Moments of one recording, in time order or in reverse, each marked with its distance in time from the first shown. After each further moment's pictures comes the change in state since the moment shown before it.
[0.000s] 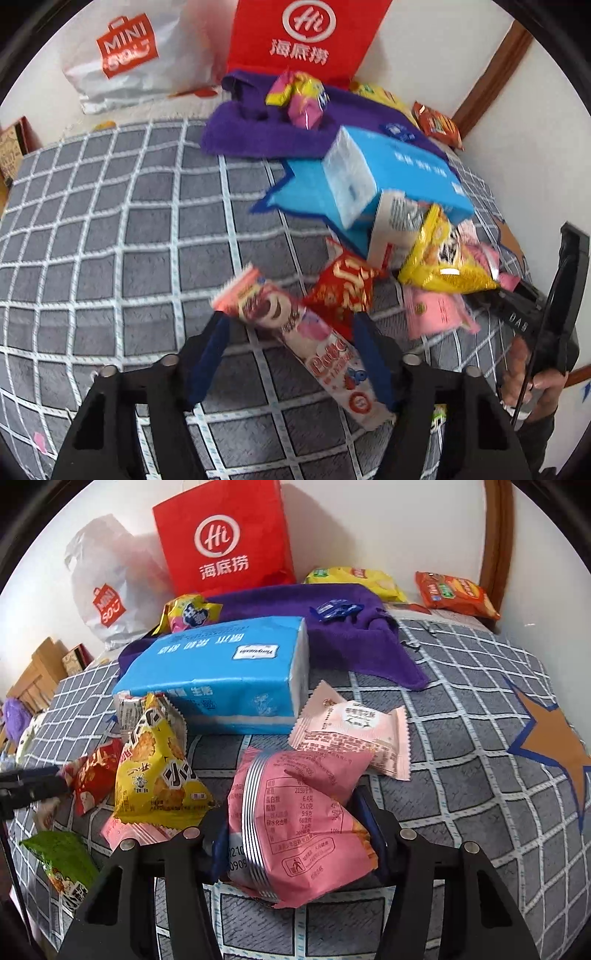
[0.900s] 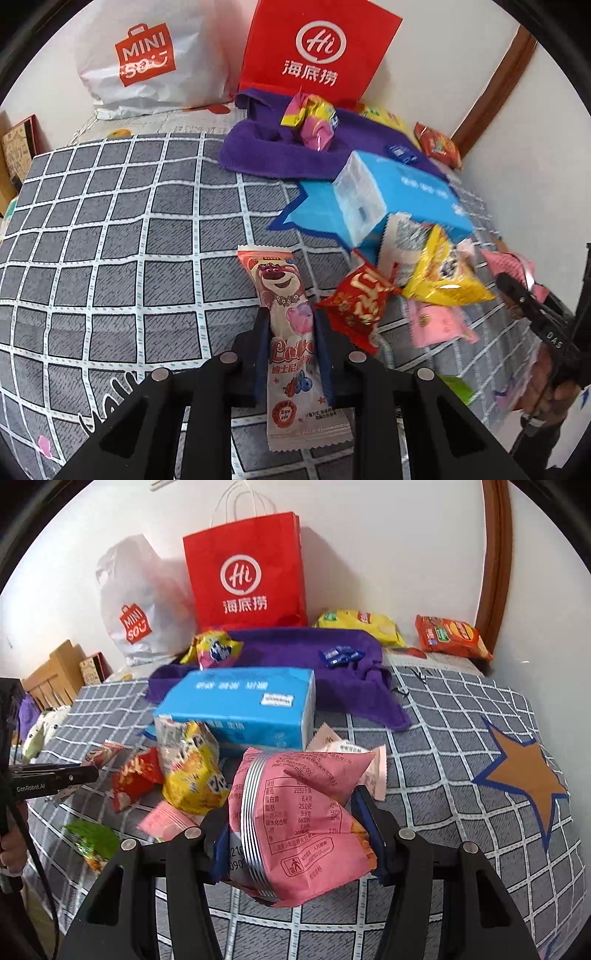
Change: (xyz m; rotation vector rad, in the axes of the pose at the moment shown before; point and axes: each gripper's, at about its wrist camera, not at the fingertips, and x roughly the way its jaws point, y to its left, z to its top) left arm -0.017 0.016 0.002 -0.023 -0.094 -0.009; right arm -0.052 0.002 0.005 -0.064 -0.110 0.025
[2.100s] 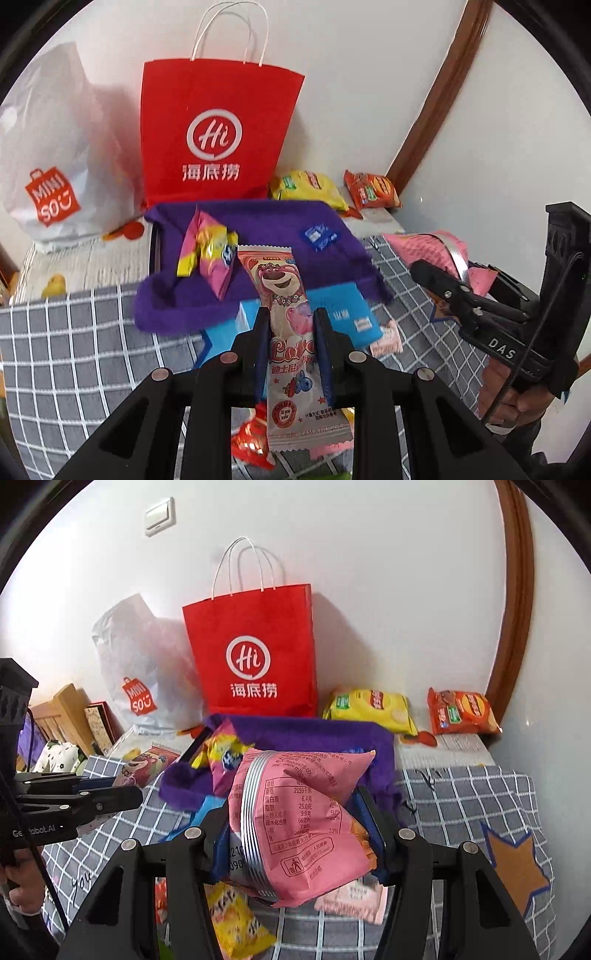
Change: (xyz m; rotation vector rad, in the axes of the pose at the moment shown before) left arm -0.031 -0.091 0.124 0.175 -0.112 -0.131; right arm -0.005 0.017 0.131 -0.011 -0.117 -0.003
